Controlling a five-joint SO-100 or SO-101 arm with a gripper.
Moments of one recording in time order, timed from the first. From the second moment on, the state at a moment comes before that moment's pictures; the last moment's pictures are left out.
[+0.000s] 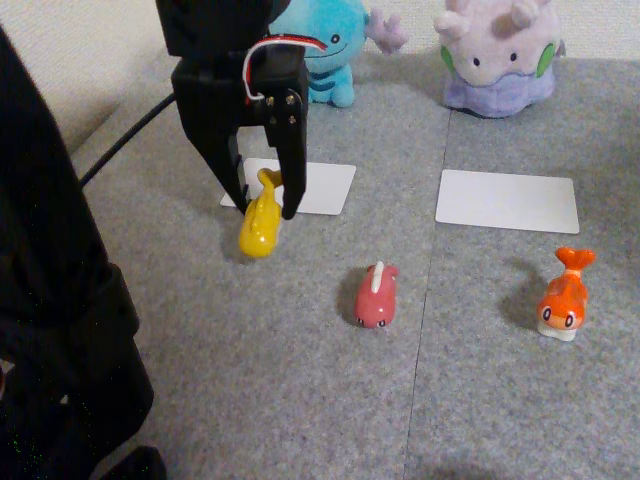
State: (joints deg) arm 12.2 86.3 104.7 69.7 70.9
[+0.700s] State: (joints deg) arm 9.7 51.9 61.3 77.2 75.1
